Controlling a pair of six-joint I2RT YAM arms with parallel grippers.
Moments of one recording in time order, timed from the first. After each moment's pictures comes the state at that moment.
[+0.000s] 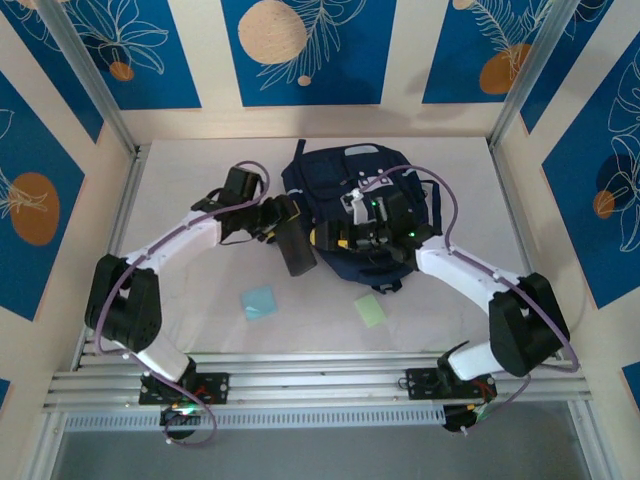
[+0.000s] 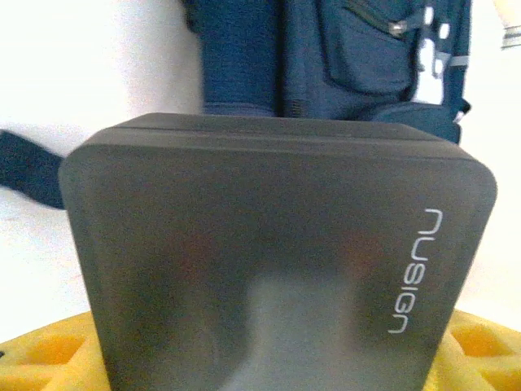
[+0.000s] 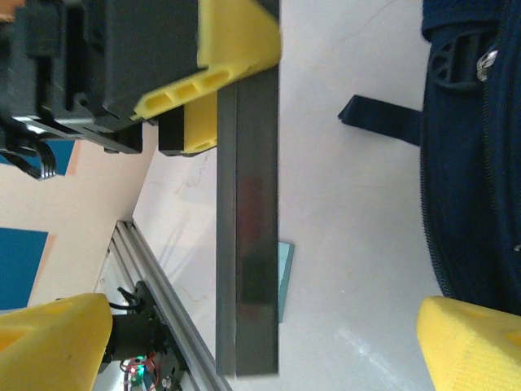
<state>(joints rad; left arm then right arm) -0.44 1.61 1.19 -0.41 0.36 -0.94 0.53 1.43 0.92 -0.14 -0.63 0.58</state>
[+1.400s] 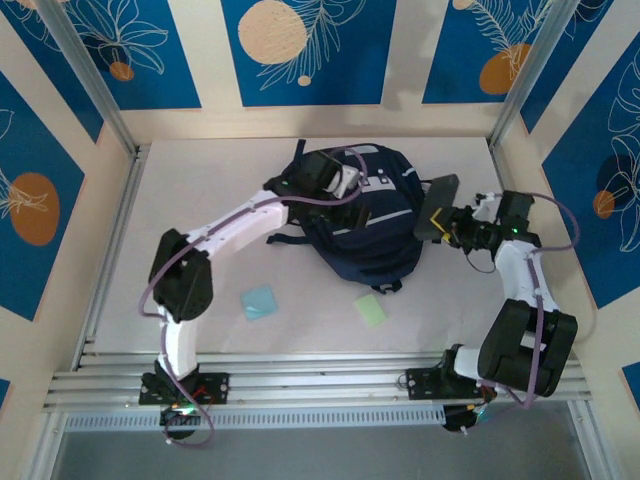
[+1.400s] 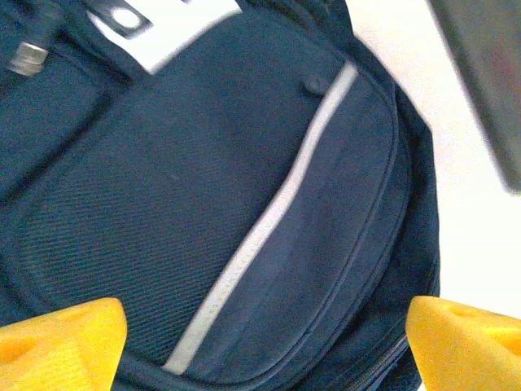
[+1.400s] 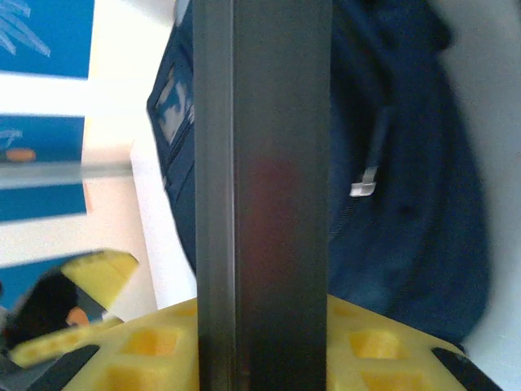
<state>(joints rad) -0.76 1.98 1.75 -0.62 0.21 -0.22 -0.36 1.29 0.86 -0.48 -0.84 0.61</state>
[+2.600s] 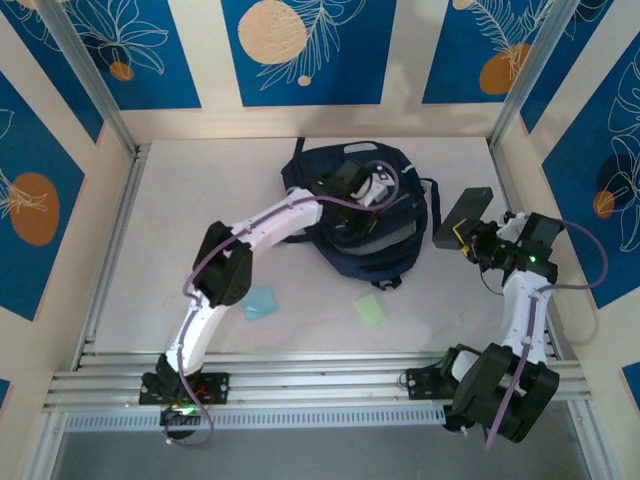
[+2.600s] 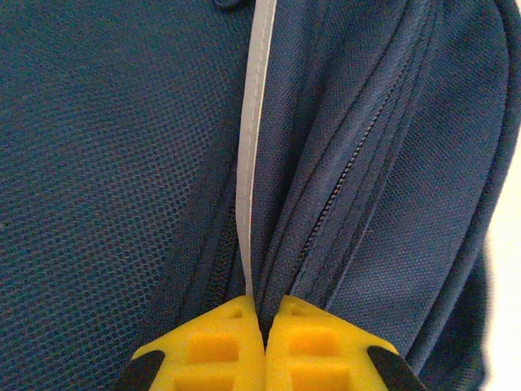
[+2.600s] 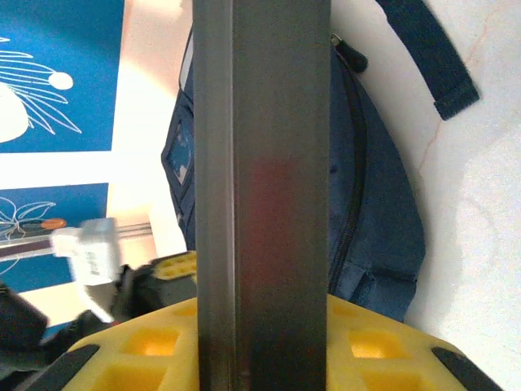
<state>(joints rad) -0.78 2.25 2.05 -0.74 0.26 -0.16 -0.52 1.04 0.76 -0.57 -0.83 0.69</state>
